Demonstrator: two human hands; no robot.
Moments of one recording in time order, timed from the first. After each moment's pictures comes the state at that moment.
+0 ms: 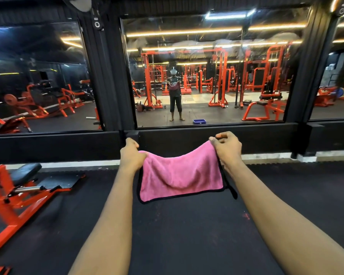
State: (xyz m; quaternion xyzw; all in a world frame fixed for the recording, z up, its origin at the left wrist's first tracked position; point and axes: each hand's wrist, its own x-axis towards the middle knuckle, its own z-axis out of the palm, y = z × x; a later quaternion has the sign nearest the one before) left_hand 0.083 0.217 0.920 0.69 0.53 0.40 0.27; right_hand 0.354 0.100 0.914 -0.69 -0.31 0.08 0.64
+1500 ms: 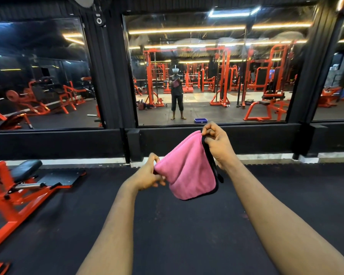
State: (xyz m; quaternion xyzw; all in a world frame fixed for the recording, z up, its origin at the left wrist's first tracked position) left_hand 0.089 0.201 0.877 0.81 0.36 0.21 0.42; right_hand 0.328 0.104 0.930 -0.55 -0.49 0.19 0.65
